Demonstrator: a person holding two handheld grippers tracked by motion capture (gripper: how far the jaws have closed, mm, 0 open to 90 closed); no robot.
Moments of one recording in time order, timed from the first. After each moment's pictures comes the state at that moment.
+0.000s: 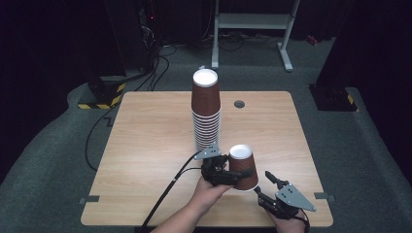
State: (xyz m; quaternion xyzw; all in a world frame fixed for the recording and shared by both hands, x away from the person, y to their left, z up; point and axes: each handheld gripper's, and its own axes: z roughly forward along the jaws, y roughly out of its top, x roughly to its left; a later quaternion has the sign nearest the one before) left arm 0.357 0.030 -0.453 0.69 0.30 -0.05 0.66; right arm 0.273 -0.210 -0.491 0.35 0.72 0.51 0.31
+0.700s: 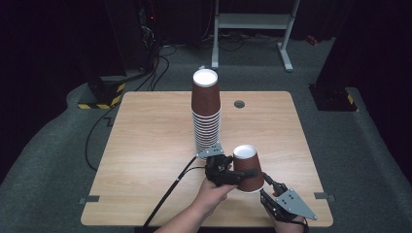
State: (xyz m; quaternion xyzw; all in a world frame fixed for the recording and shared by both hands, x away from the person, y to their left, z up) left arm 0.357 0.022 -0.450 0.67 0.30 -0.10 0.67; right arm 0.264 -0.207 -0.489 0.31 0.69 0.54 0.36
